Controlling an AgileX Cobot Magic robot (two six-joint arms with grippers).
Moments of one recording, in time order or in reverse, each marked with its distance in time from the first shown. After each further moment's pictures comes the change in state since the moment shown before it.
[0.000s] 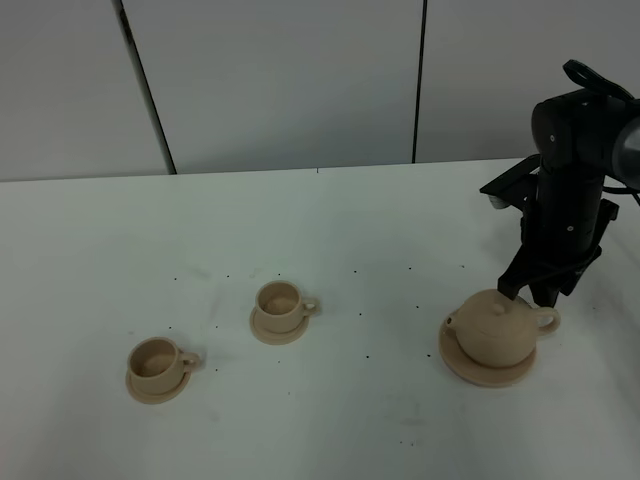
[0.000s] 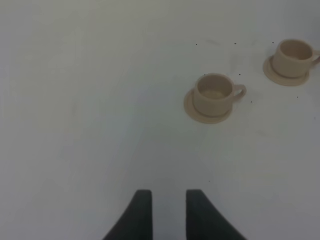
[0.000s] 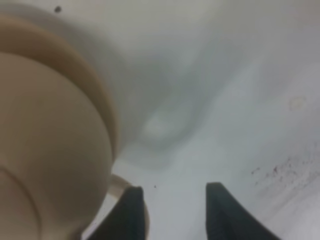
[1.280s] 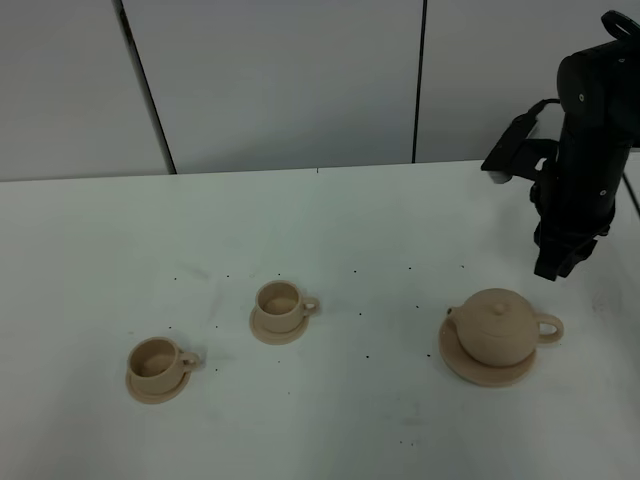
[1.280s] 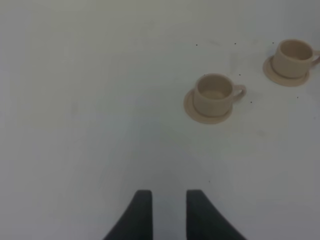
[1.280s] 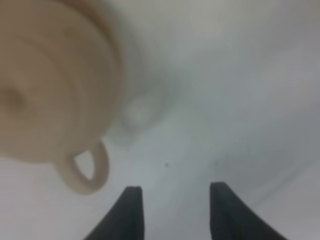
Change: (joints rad) left arm 0.000 0.000 0.000 0.000 0.000 0.000; right arm 0.000 -0.129 -0.004 0.013 0.007 -0.402
